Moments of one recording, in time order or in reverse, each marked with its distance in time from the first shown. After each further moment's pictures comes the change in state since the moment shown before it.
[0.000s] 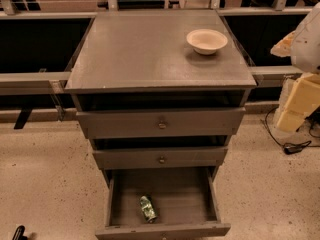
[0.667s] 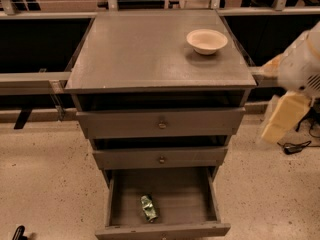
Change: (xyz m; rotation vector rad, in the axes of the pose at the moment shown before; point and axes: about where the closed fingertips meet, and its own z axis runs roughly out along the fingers) arm 0.002 0.002 0.045 -0.062 -0.083 0.034
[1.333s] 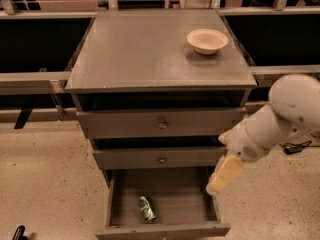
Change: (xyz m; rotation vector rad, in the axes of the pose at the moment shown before) arm 0.011 0.053 0.201 -0.261 -0.171 0.195
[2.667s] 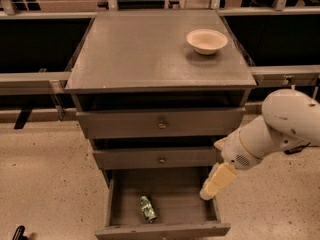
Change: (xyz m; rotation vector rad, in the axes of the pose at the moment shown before) arm 0.008 0.002 0.035 -0.011 -0.018 0.027
